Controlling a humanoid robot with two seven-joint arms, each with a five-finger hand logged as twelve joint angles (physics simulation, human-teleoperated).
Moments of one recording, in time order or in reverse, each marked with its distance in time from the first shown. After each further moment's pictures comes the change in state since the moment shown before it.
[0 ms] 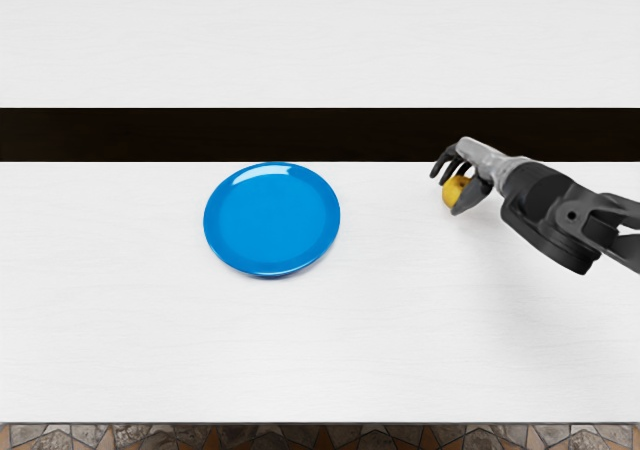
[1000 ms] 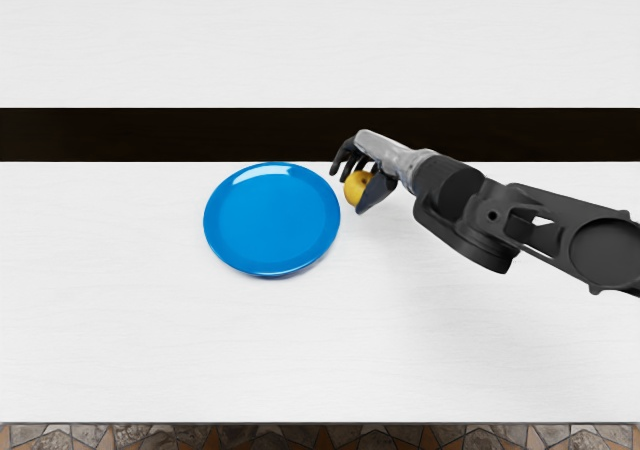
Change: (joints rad) left arm 0.000 0.000 0.000 0.000 0.000 0.000 0.000; right arm 0.080 0.212 0.000 0.045 -0.005 -0.003 0.000
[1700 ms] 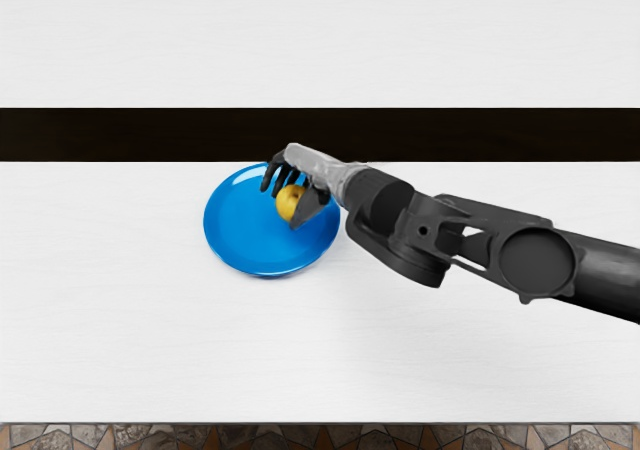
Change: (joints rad) left arm 0.000 0.000 0.000 0.000 0.000 0.000 0.000; right arm 0.011 0.202 -0.001 -0.065 -0.024 -0.006 0.000
